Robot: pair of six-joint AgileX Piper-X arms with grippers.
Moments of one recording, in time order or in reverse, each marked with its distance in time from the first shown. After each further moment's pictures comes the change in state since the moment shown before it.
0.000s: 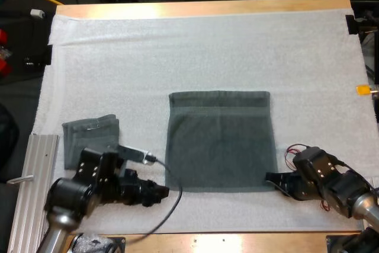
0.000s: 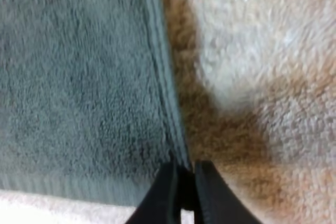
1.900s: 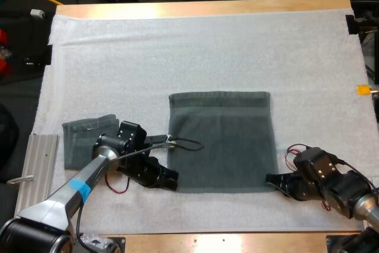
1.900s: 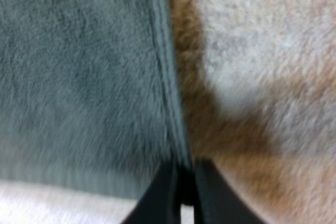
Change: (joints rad) left arm 0.000 0.690 -0.001 -0.272 0.101 0.064; right arm 0.000 -0.008 -0.004 0.010 -0.012 -0.043
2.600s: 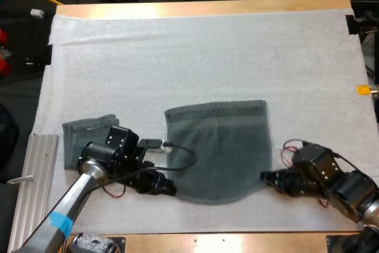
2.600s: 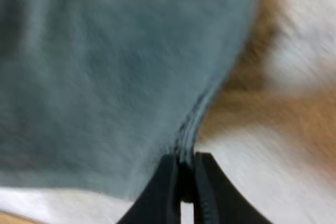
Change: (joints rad) left arm 0.000 -0.252 0.002 0.136 0.098 0.023; right arm 0.087 -0.095 -0.114 0.034 -0.004 0.068
